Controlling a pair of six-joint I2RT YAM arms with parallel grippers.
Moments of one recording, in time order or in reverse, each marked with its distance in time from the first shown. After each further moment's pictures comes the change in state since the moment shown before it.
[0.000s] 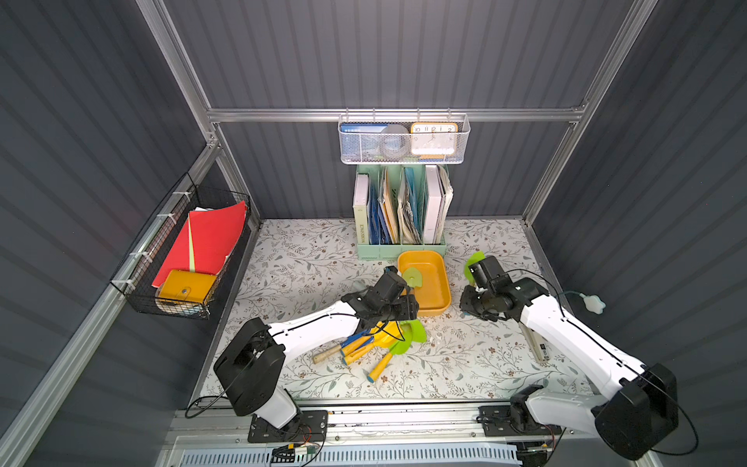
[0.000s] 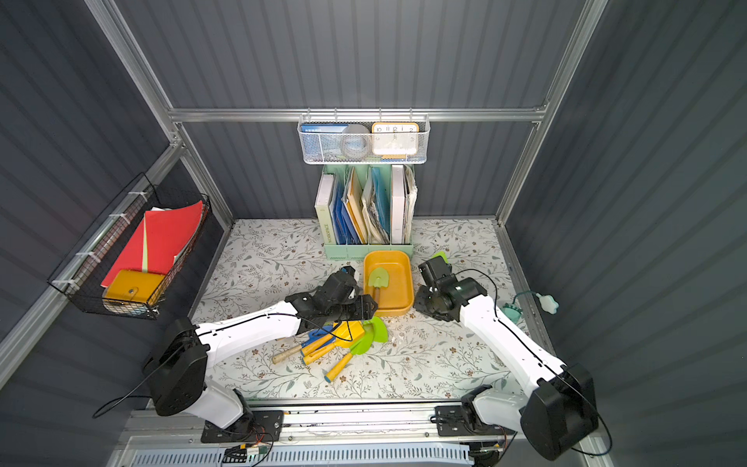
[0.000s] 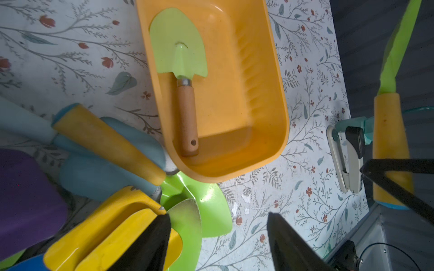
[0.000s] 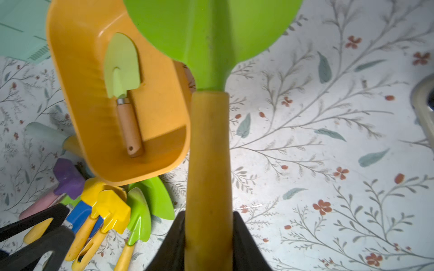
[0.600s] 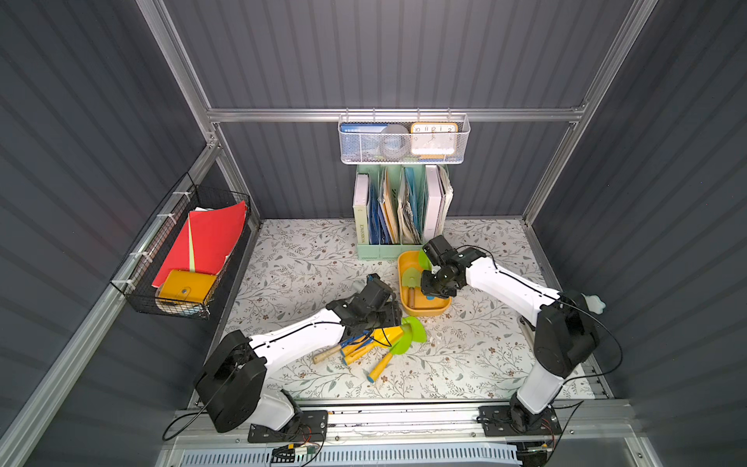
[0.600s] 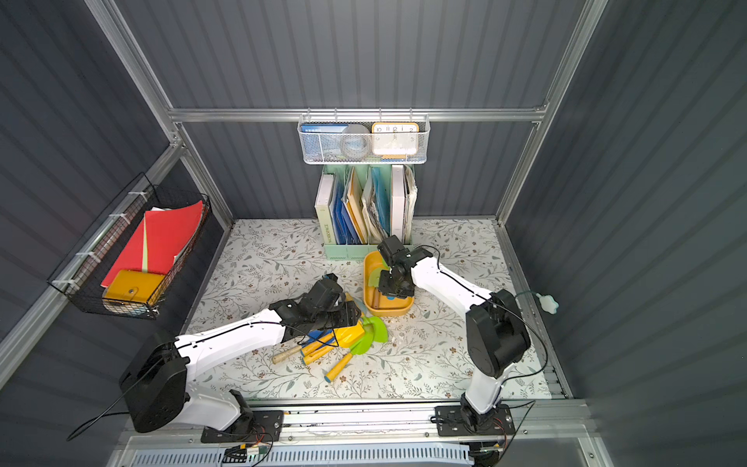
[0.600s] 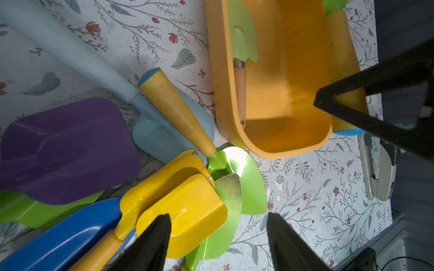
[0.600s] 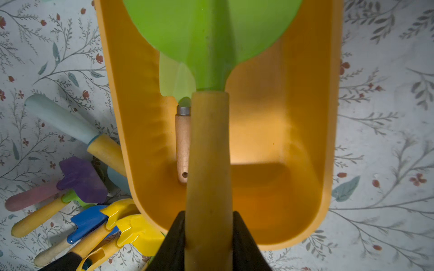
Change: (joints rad) left arm 0.035 -0.114 -0.123 -0.071 -0.038 -0.043; right arm 0.103 0.500 0.351 0.031 -0.072 -0.126
